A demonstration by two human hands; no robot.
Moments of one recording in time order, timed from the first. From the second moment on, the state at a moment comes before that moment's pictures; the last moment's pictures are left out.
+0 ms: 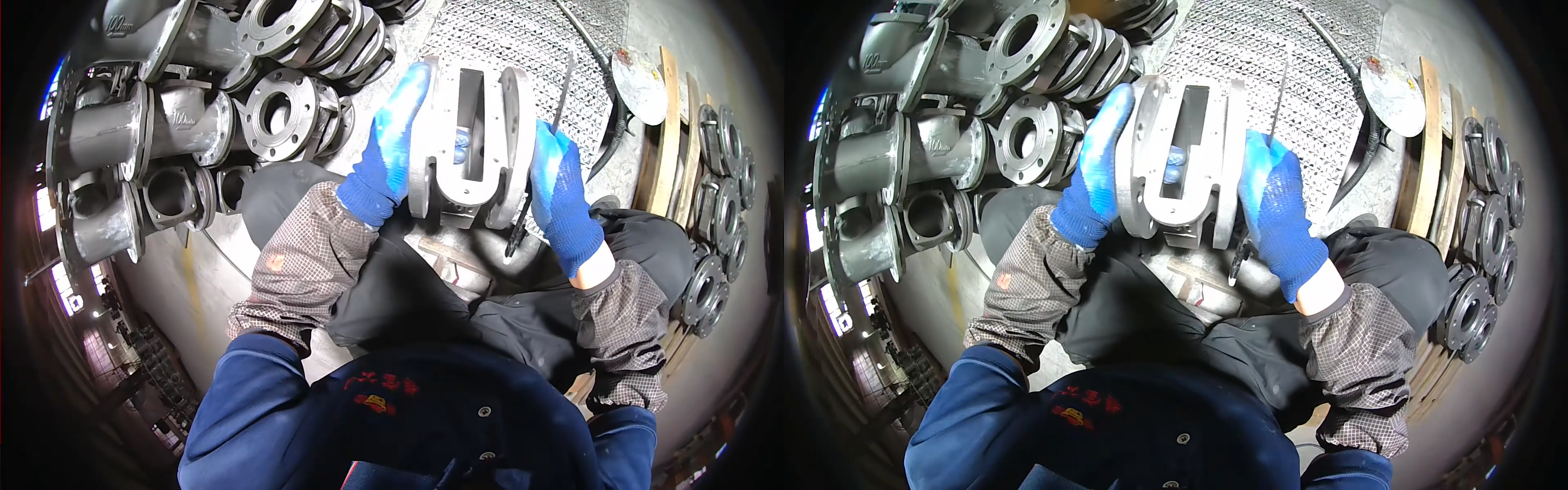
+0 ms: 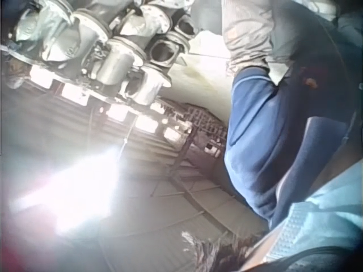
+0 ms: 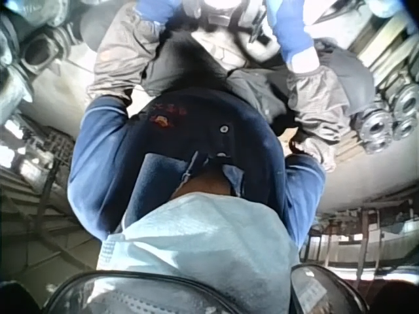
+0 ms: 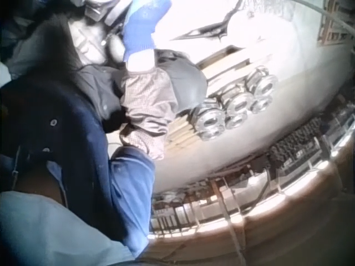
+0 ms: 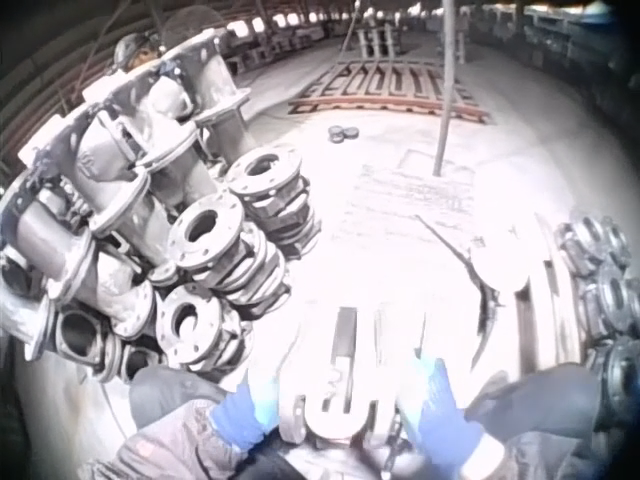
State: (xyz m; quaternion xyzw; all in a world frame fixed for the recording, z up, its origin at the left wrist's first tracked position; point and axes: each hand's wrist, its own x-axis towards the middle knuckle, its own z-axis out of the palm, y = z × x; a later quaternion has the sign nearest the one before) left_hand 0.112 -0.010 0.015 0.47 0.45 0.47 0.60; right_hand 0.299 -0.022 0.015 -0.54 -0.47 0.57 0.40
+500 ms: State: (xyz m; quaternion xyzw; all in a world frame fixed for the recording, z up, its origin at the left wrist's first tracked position) left_hand 0.092 0.003 0.015 0.20 0.43 0.49 0.73; right_hand 0.279 -0.003 0.020 -0.56 -0.52 0.51 0.39
